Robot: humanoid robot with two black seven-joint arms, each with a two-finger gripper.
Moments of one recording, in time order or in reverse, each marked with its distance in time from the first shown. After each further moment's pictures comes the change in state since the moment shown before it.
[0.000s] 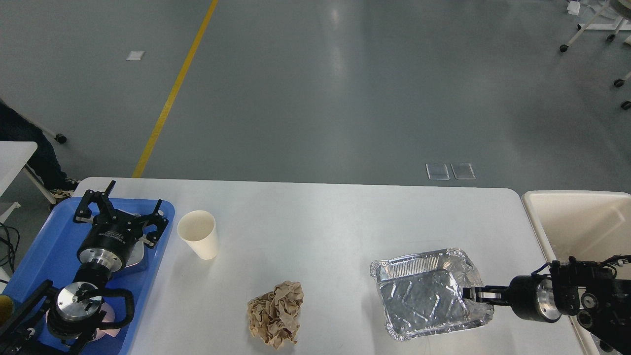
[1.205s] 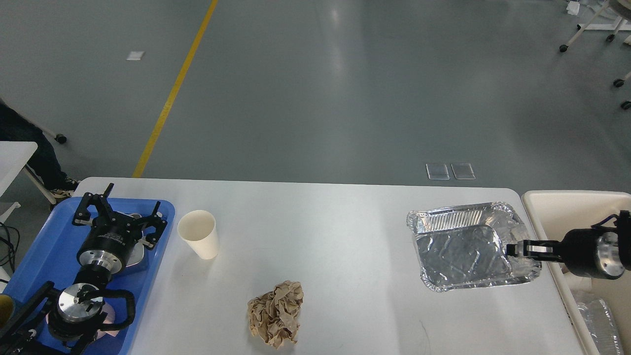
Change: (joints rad) left arm 0.004 -0.006 -0.002 0.004 0.000 0.012 -0.015; right arm 0.173 -0.232 -0.020 0.124 0.187 0.095 -0.057
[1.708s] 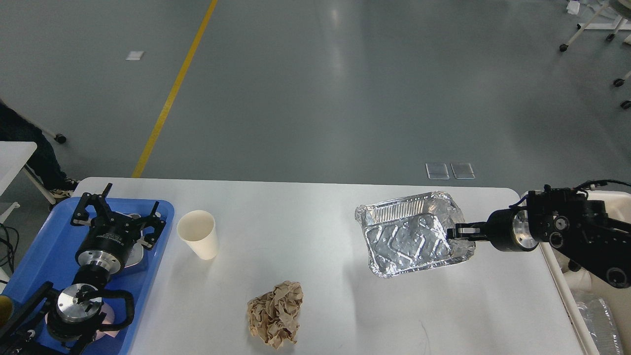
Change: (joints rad) left arm 0.002 0.003 -0.001 0.000 0.001 0.001 -0.003; right arm 0.257 0.346 -0.229 -0.294 -0.014 -0.005 -0.020
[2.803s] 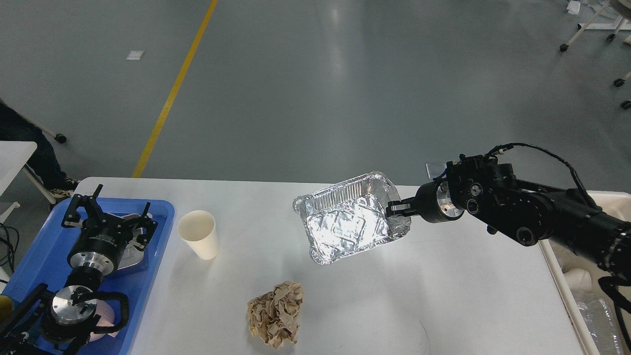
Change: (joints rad) left arm 0.012 0.021 -0.001 0.002 0.003 0.023 -0.047; right arm 0.219 0.298 -0.165 -0.156 0.094 0.014 -0.076
